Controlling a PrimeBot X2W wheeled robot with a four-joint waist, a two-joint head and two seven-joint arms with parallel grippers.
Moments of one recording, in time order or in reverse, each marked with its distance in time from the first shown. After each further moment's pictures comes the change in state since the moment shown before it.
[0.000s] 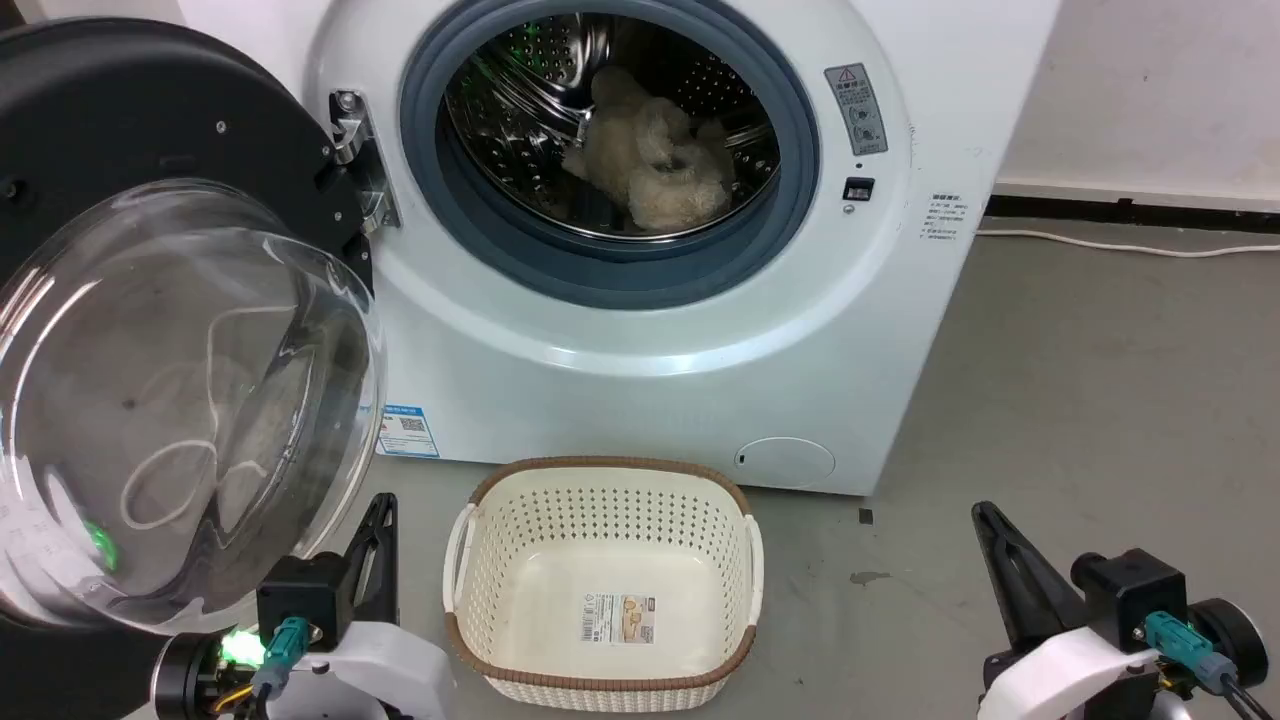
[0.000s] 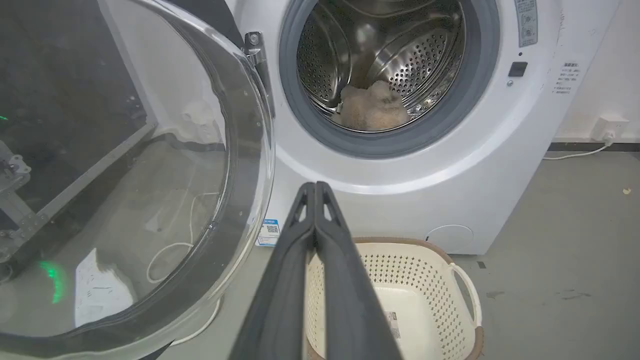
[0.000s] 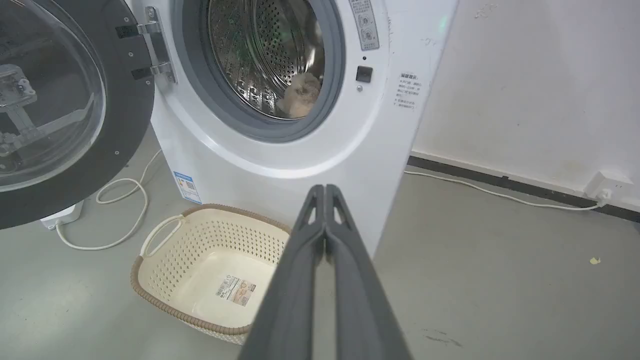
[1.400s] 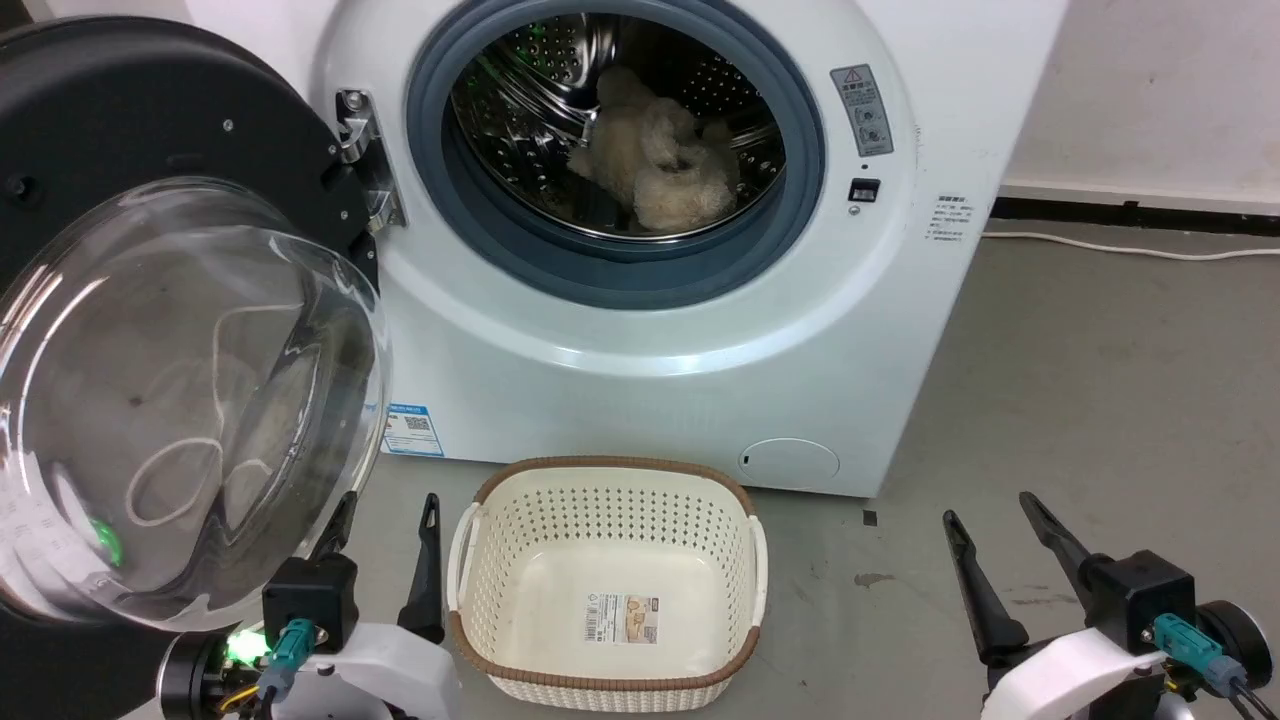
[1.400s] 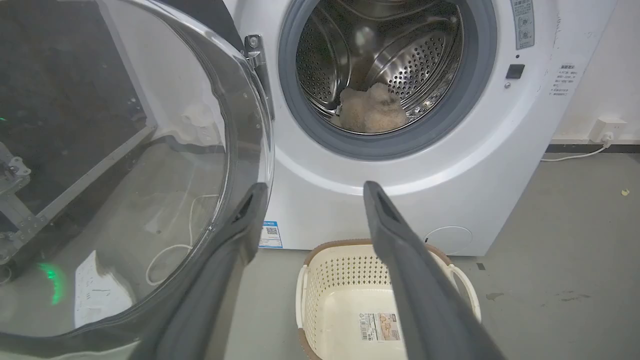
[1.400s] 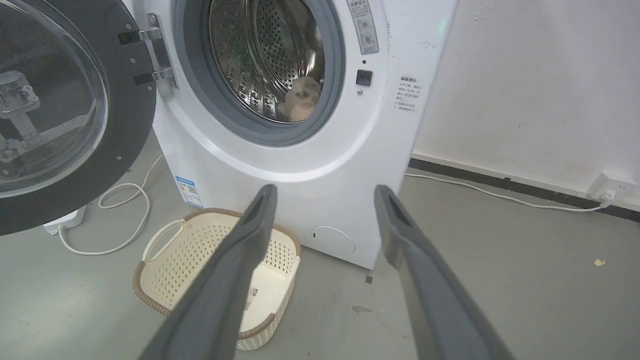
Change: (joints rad) left arm 0.000 0.000 -0.007 0.002 0.000 0.000 -0.010; right arm 0.001 0.000 -0.005 0.002 0.011 0.000 -0.011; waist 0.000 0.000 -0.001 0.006
